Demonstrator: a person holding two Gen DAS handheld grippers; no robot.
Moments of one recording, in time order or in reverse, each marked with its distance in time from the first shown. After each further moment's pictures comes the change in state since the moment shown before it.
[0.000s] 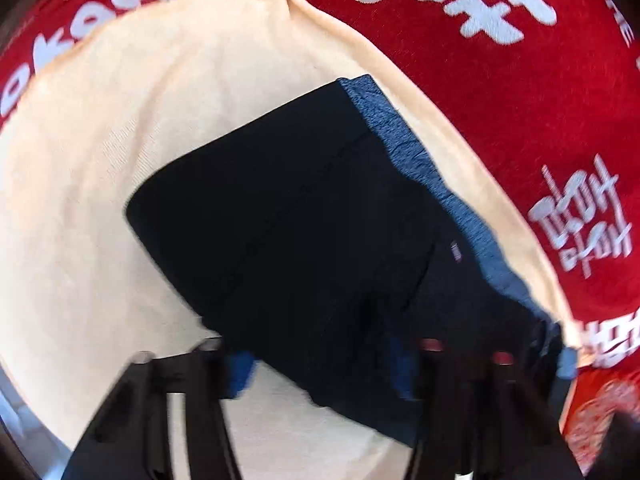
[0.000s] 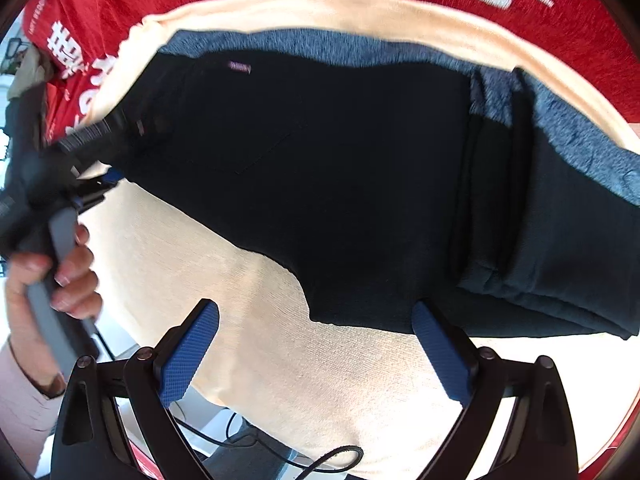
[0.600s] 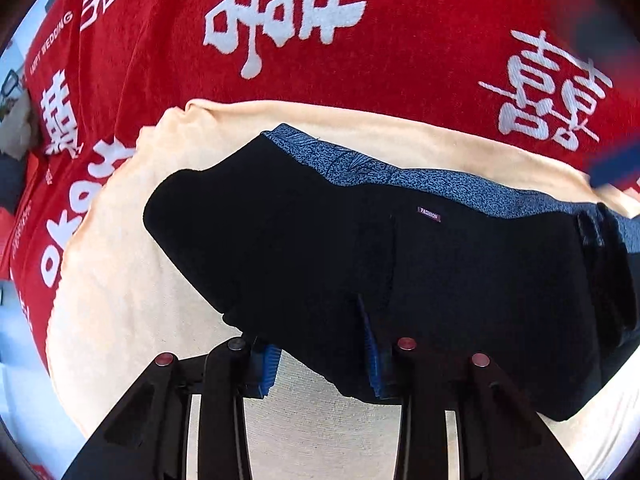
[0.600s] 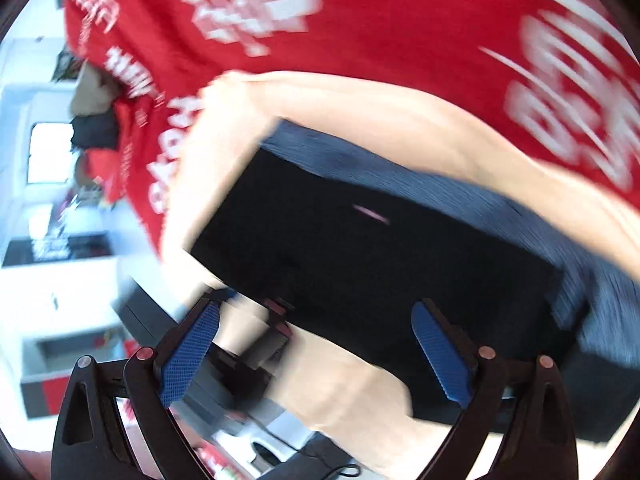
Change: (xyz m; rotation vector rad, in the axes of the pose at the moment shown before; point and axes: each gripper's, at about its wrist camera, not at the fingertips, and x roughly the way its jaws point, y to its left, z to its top) left arm -0.025 -0.058 -0.041 0.513 -0.220 0.241; right arm -0.036 0.074 0.157 -0.092 0.082 0.315
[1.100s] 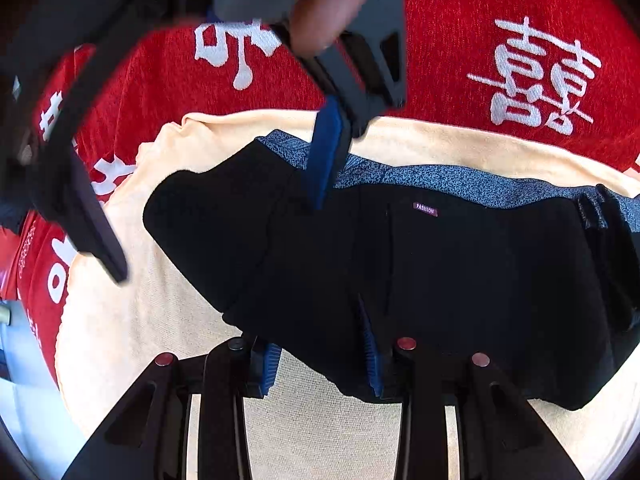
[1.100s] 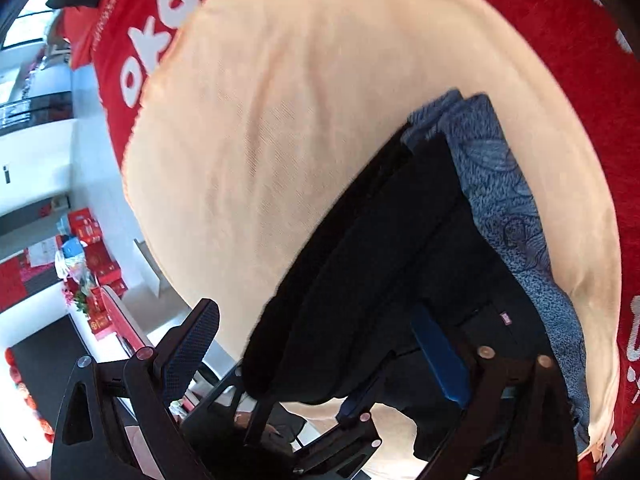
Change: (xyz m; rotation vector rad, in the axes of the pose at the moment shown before) left arm -0.001 -0.006 -0.007 0.057 -0.024 0.025; right arm 0.155 0.111 0.065 -0.255 0.436 -0.227
